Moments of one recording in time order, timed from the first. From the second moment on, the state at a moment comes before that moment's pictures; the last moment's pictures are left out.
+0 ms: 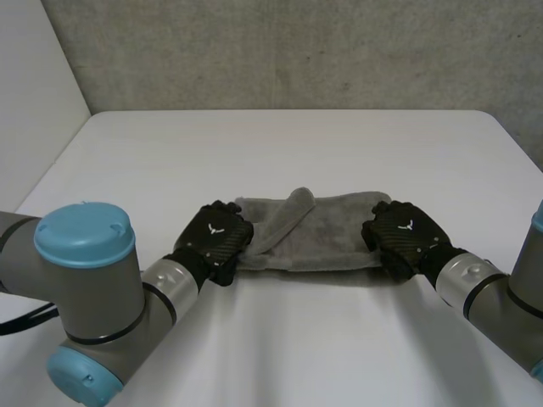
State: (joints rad) left arm 4.15 -2.00 -1.70 3.37 -1.43 3.40; right arm 1.78 -1.21 1.84 -0.25 1.11 2.67; left_hand 1.29 1.29 0.22 0.23 1.13; right_hand 1.24 1.22 0.22 0.25 1.06
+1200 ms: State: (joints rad) left arm 4.06 -2.13 -1.49 3.37 -1.51 3.36; right arm 1.79 -1.18 1.84 -0.22 1.11 2.63; left_hand 1.29 1.30 0.22 0.23 1.13; right_hand 0.94 0.94 0.22 0.25 0.77
